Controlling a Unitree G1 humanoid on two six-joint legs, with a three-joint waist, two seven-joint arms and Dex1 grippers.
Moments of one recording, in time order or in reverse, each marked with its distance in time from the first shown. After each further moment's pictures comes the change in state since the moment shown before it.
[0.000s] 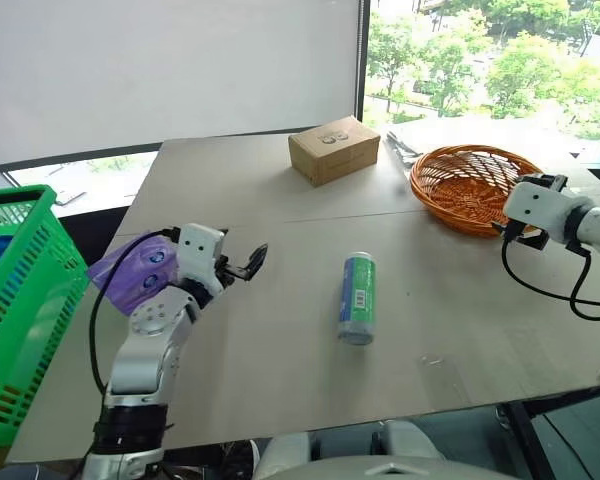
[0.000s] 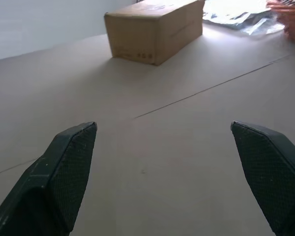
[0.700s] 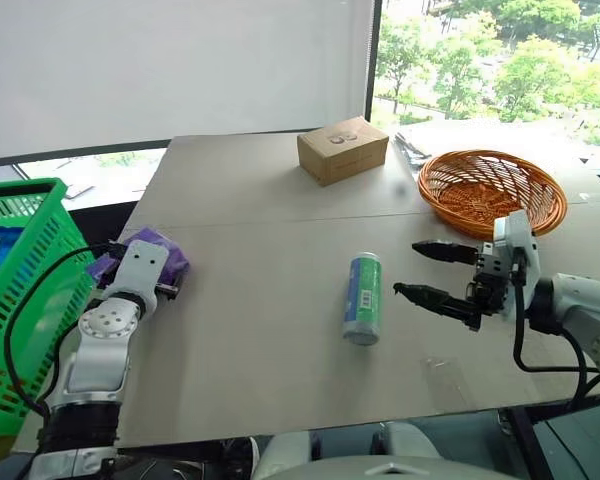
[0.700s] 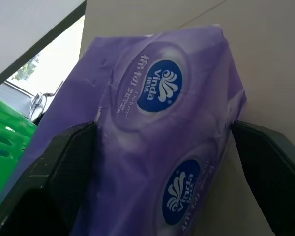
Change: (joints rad) left arm 0.019 0.163 0.038 0.162 0.291 0.160 0.131; right arm 0.331 0.168 -0.181 -0.741 0.971 0.669 0.043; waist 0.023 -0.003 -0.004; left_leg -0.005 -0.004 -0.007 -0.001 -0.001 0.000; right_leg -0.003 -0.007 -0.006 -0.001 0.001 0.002
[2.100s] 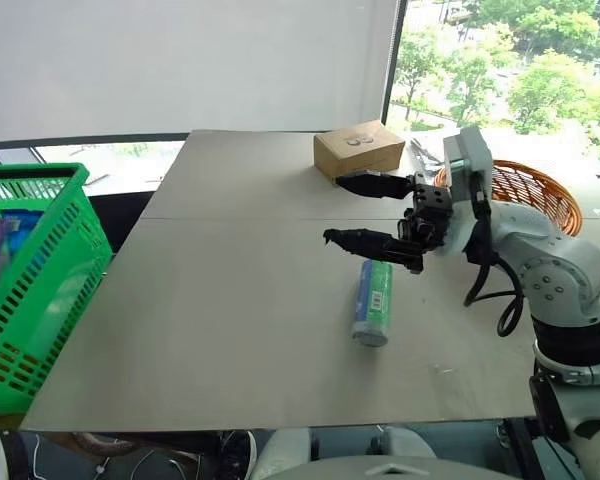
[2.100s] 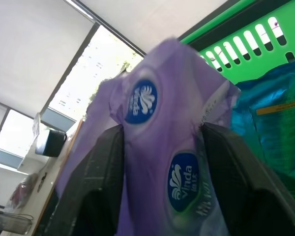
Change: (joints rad) left arm -0.206 0.413 0.259 0.376 0.108 -0.067 0.052; right arm -0.478 0.242 0.201 0.185 0.026 -0.040 0.034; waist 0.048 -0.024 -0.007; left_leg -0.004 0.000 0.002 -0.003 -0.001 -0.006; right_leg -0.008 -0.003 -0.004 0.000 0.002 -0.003
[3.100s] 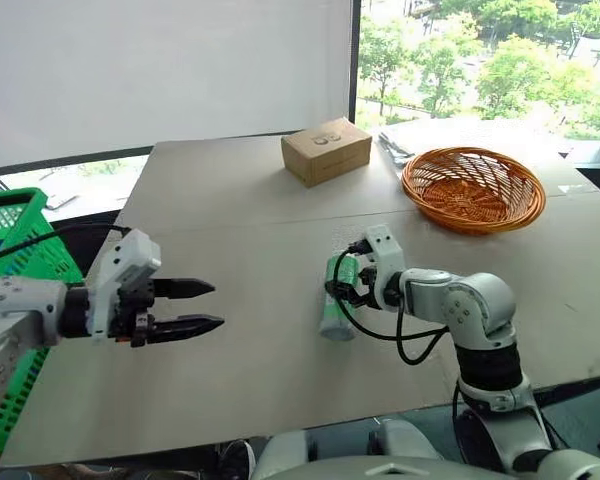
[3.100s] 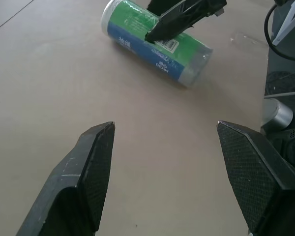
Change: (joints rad) left arm 0.421 0.052 -0.033 -0.802 -0.872 0.349 -1.031; right arm 0.095 0.455 0.033 0.149 -0.404 0.768 -0.755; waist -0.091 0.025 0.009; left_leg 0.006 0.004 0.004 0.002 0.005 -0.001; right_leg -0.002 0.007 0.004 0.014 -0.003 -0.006
